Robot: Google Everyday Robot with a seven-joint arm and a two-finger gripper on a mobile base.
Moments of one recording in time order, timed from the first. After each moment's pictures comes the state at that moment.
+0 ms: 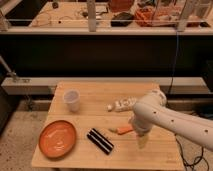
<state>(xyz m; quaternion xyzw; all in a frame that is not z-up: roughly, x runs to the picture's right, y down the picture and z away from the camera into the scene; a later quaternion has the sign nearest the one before) 0.151 0.216 0.705 -0.32 -0.07 -0.14 0.94</state>
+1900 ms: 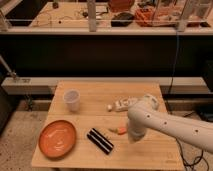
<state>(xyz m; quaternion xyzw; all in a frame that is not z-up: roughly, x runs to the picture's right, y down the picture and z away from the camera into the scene) 0.126 0.248 0.723 -0.34 -0.09 -0.17 0.92</state>
